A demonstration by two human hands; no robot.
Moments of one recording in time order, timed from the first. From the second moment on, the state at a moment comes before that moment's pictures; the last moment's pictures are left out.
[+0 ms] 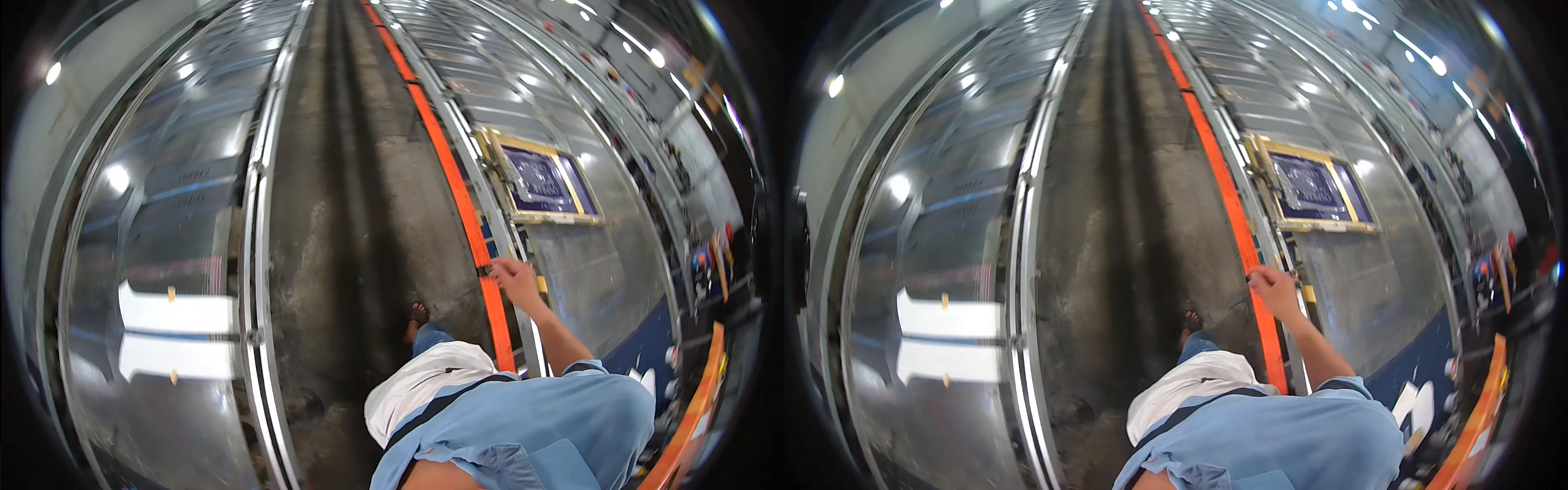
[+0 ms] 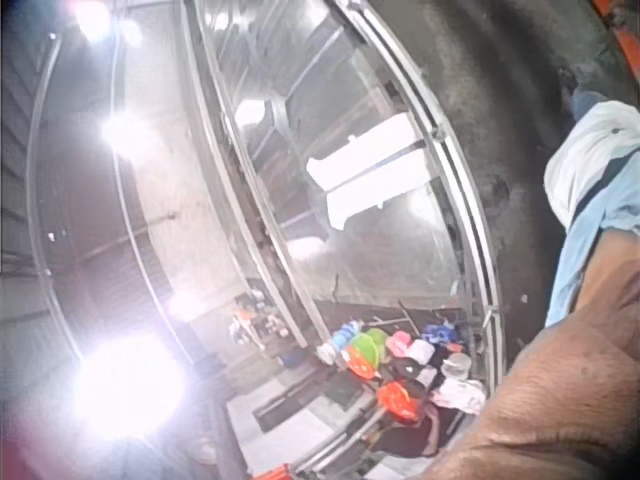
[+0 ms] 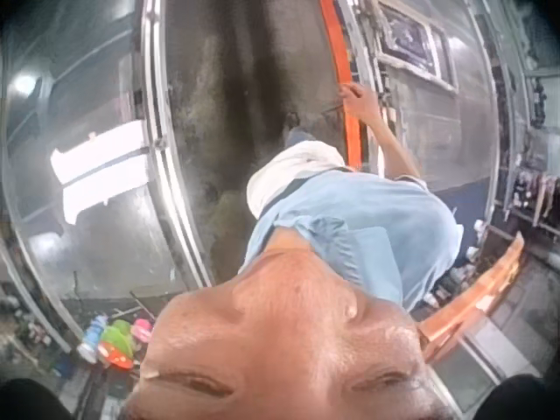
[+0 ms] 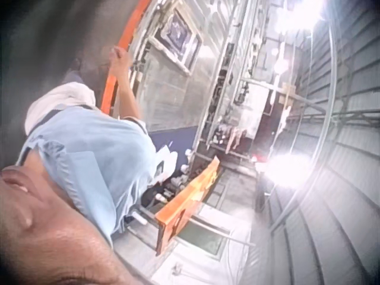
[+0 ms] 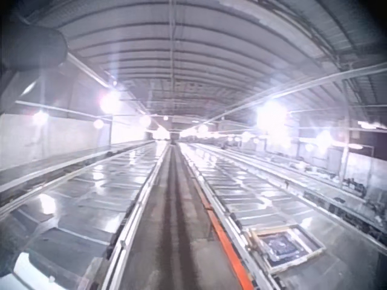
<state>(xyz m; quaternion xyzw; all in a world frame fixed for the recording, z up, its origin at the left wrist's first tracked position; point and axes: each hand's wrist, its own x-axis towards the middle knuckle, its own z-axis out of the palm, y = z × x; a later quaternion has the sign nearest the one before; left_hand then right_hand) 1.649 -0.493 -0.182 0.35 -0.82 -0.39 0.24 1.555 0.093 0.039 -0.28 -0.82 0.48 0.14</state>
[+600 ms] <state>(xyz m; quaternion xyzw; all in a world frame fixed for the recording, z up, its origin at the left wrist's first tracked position) 1.152 0.078 0.022 -0.52 -0.77 -0.36 0.02 1.544 0.448 -0.087 -0.58 -0.31 0.55 0.52</state>
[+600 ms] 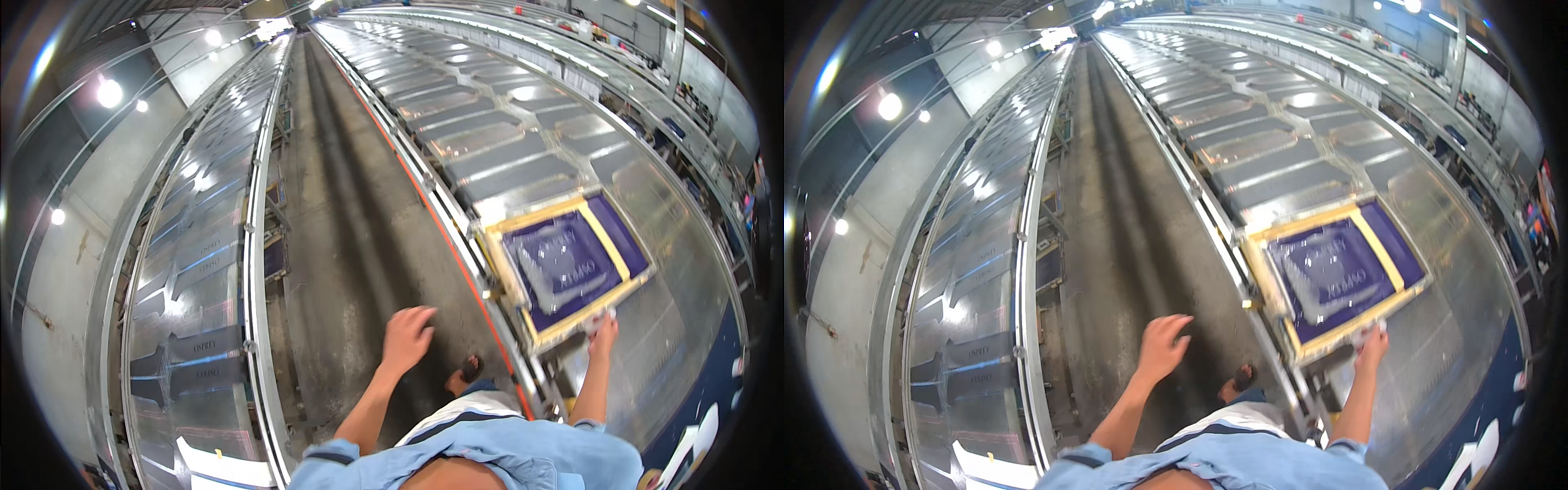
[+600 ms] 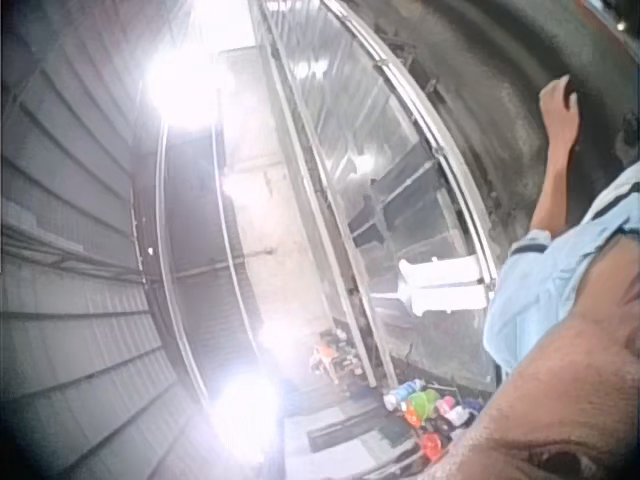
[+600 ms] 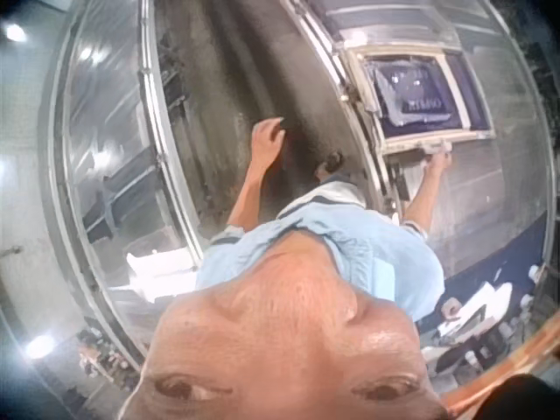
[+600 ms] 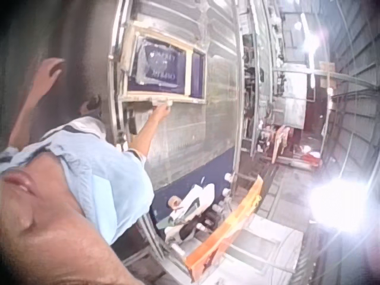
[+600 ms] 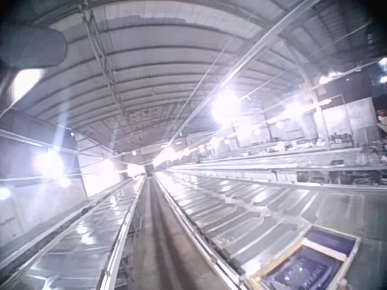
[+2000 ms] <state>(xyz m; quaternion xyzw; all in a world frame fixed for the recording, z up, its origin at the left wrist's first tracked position) 0.769 0.600 0.060 -0.94 -0.34 -0.01 -0.07 1.172 0.624 -0.035 -0.73 -0.31 0.24 0.55</state>
